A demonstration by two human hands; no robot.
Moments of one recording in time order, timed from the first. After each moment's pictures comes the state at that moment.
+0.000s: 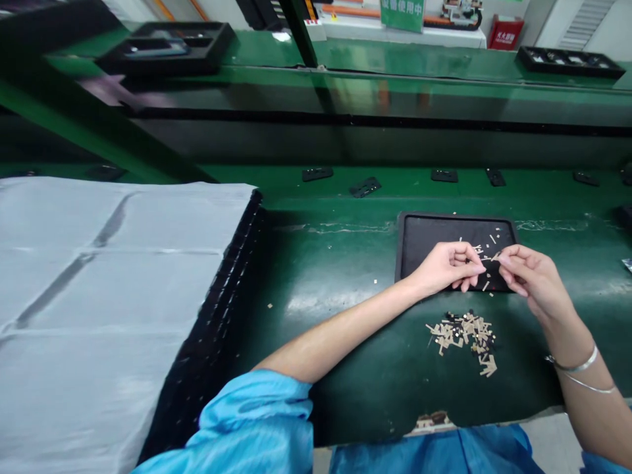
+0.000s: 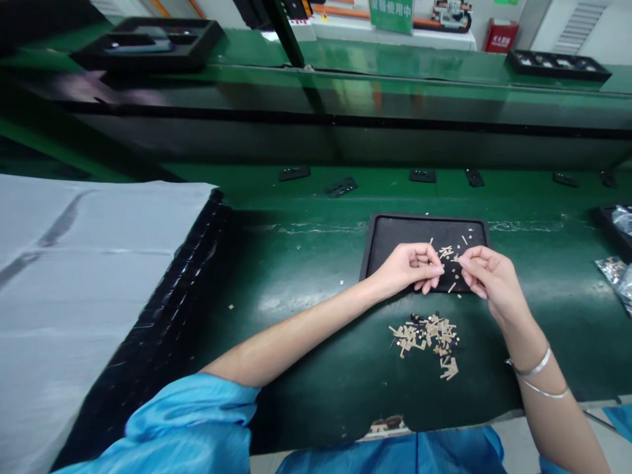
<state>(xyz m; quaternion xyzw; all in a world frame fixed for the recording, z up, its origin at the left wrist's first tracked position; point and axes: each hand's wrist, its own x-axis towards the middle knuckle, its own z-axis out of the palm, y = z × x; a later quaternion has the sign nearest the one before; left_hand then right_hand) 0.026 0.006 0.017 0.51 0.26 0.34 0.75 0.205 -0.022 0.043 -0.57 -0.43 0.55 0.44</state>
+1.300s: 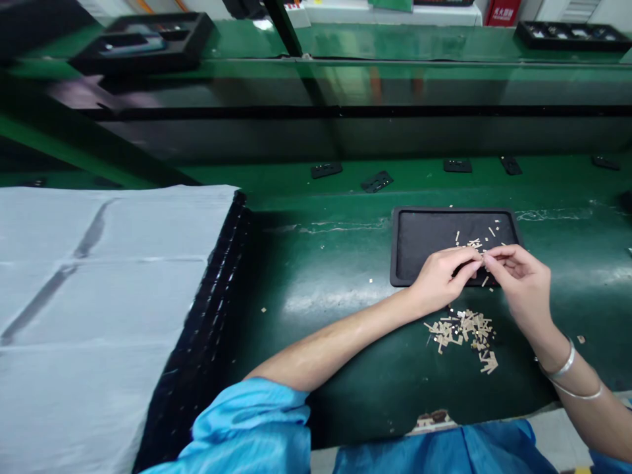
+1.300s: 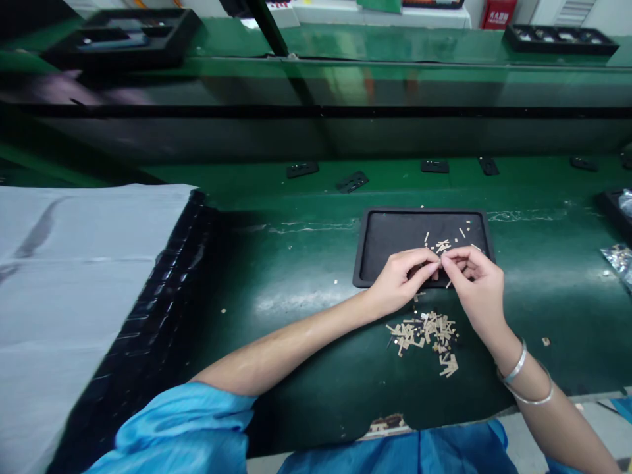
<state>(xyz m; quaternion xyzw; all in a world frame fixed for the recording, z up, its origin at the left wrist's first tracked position) 0.027 -0.012 0.019 0.73 0.32 0.39 0.46 0.180 -0.042 0.030 -0.59 -0.55 0.33 0.49</state>
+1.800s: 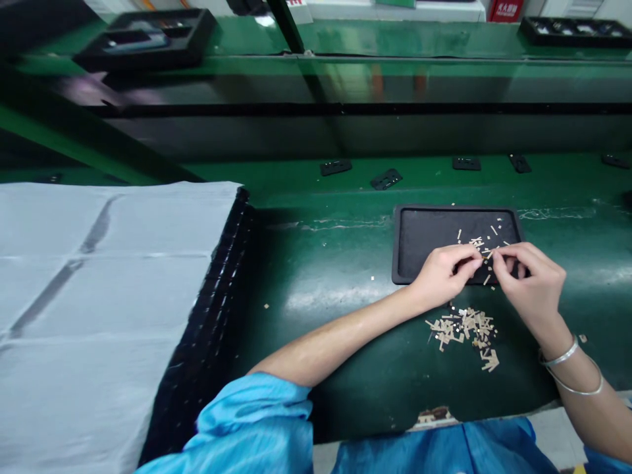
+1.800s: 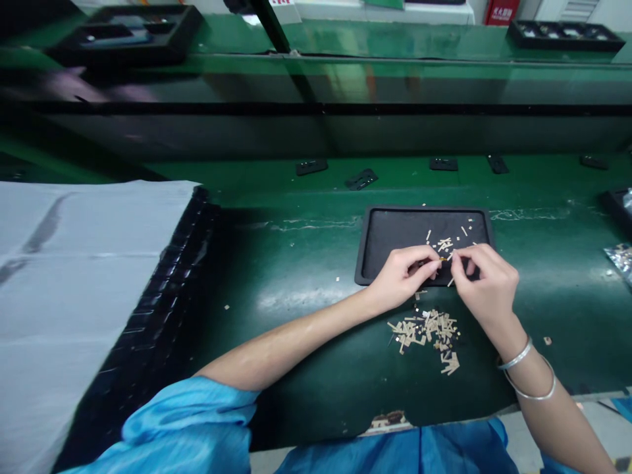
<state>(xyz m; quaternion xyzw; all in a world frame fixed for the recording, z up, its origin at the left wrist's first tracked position) 0.028 -0.010 0.014 0.72 0.34 0.39 0.46 0.194 -0.034 0.027 -0.55 -0.73 -0.01 0.40</state>
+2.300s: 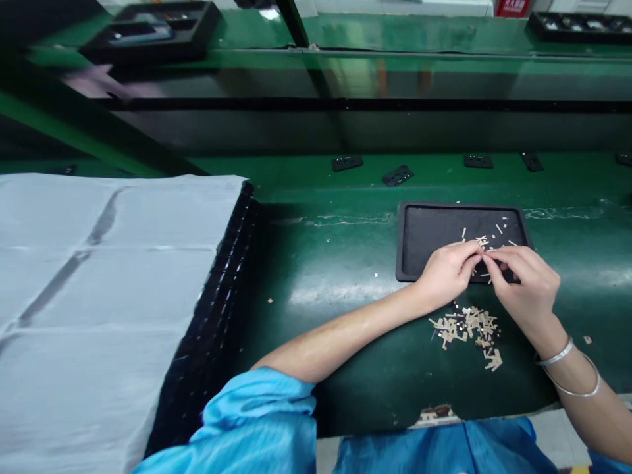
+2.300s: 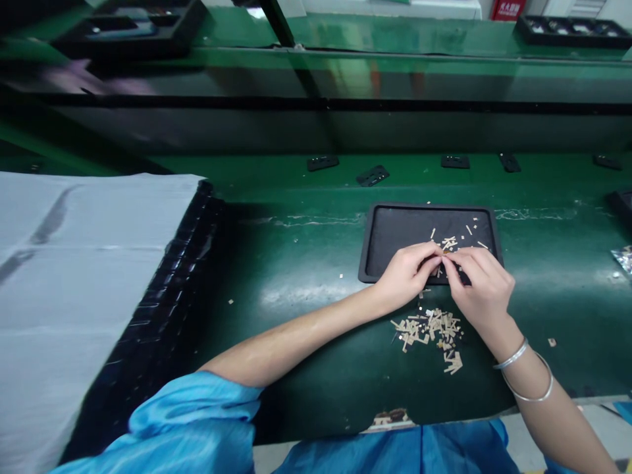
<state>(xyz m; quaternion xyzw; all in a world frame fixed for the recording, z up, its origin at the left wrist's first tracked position) 0.031 -0.009 0.008 0.75 0.38 0.37 0.41 0.185 -0.038 0.021 -0.48 -0.78 -0.11 0.37</state>
